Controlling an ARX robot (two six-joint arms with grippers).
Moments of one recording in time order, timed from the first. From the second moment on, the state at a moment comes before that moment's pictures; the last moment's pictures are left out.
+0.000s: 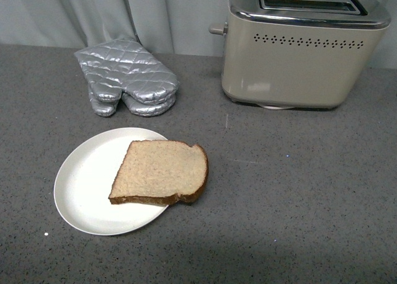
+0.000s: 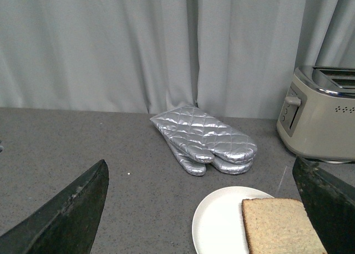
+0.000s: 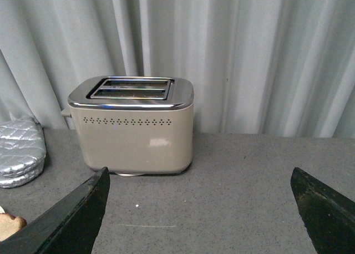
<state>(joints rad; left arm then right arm) 0.00 0.00 0.02 0.00 0.00 0.00 0.00 0.00 0.00 0.00 0.00 0.00</state>
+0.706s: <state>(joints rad) 0.00 0.00 0.02 0.00 0.00 0.00 0.00 0.00 0.00 0.00 0.00 0.00</state>
